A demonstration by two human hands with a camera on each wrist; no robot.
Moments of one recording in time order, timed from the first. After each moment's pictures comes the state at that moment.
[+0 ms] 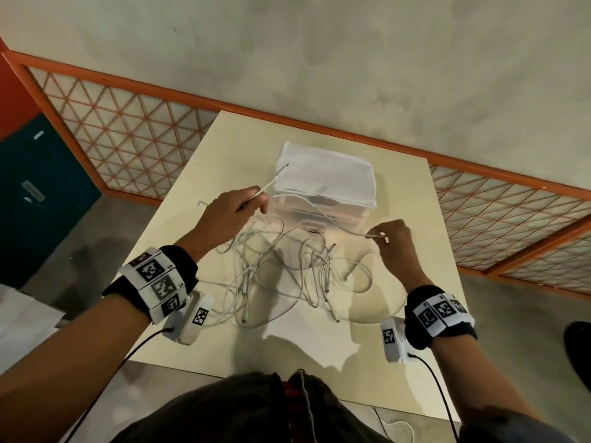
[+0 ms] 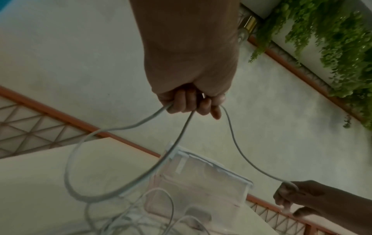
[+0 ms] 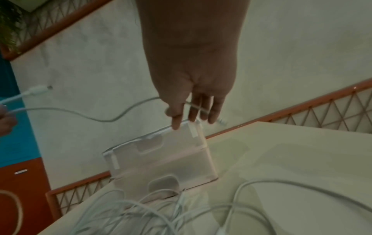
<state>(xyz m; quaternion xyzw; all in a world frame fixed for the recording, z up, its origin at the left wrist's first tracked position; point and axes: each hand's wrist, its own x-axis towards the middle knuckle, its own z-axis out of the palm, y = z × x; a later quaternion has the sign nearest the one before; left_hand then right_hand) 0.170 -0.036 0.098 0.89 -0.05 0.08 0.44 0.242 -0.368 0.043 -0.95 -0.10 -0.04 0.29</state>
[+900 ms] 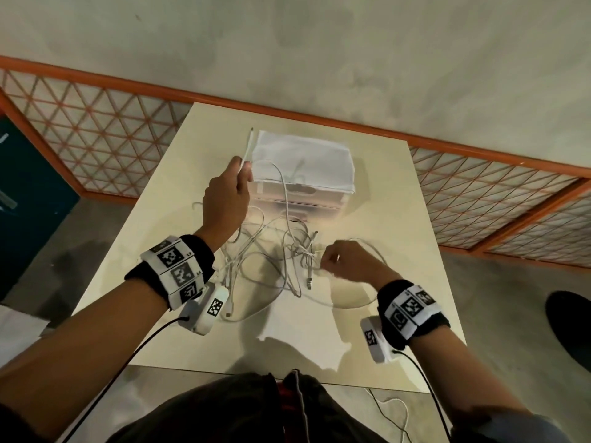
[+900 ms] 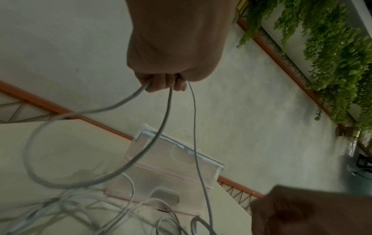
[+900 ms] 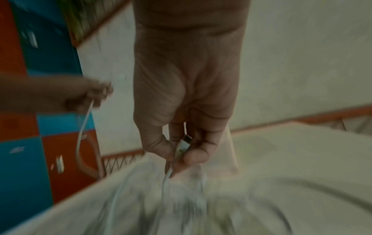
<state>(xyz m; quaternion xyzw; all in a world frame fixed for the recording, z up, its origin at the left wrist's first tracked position) 0.191 -0.091 0.102 0.89 0.09 0.23 0.39 0.192 -0.337 0.062 -0.94 -0.20 0.22 0.19</state>
